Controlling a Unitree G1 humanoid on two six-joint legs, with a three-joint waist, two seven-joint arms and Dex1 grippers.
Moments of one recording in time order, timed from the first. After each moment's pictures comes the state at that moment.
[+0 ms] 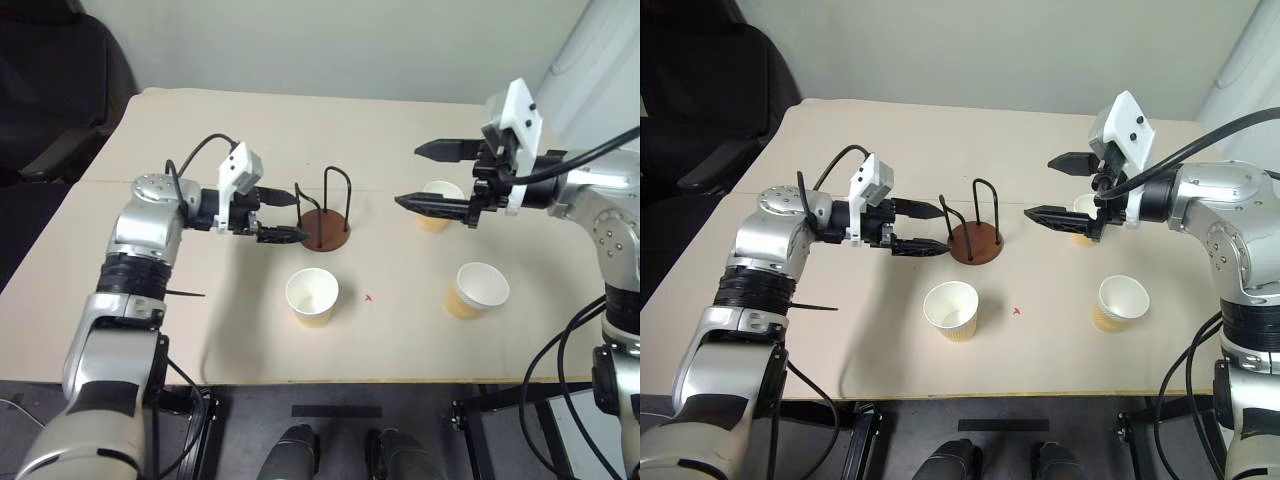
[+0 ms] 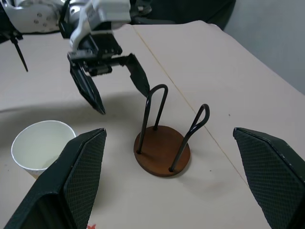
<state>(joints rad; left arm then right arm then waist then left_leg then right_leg) -0.99 0.63 -0.10 0.57 -0.22 0.33 -1.38 -0.89 -0.77 -0.02 -0.26 0.49 0.86 0.99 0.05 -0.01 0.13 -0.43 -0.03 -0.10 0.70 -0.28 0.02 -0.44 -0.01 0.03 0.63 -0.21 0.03</state>
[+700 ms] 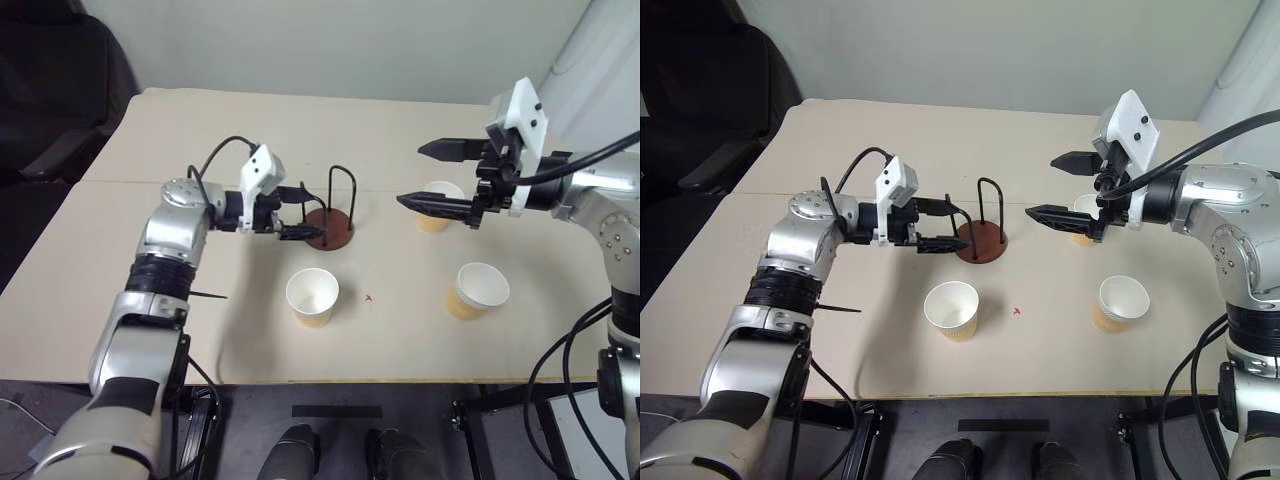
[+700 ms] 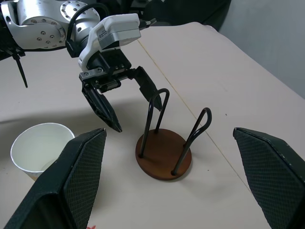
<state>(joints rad) -0.99 0.55 -0.09 0.57 -0.19 0.32 -1.28 -0.87 -0.79 -0.02 -0.28 0.53 0.87 0.96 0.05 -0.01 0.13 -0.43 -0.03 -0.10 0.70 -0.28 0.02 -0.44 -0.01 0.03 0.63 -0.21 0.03</state>
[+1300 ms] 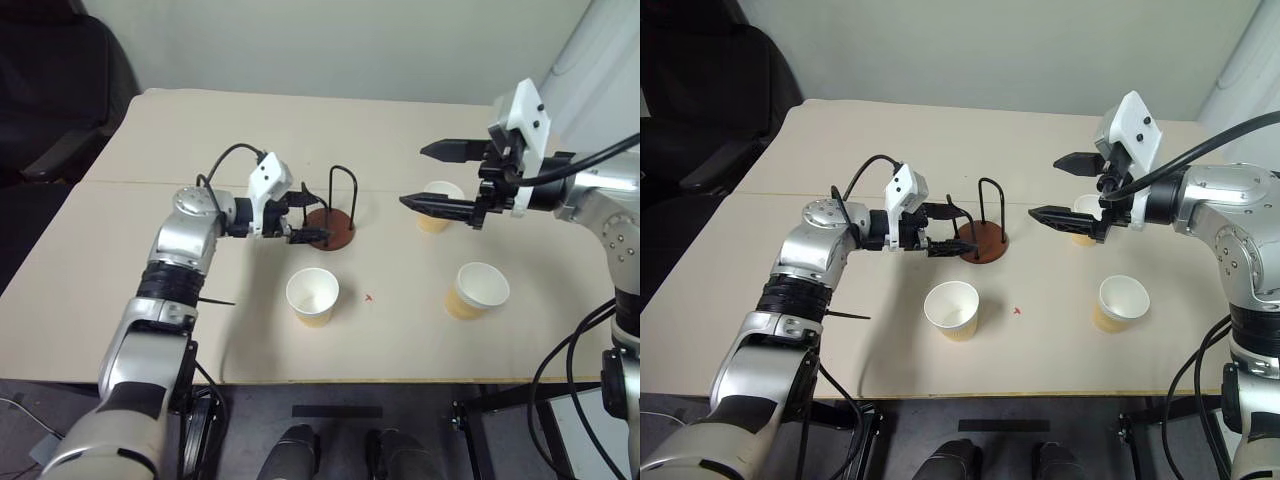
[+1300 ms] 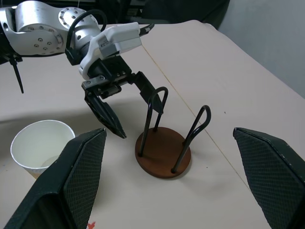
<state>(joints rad) -0.96 0.50 -0.10 0.57 -0.18 0.30 -1.18 -0.87 -0.81 -0.02 -0.28 0.53 0.86 0.96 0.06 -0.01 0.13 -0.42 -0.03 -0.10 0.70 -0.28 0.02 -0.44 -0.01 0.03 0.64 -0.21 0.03</state>
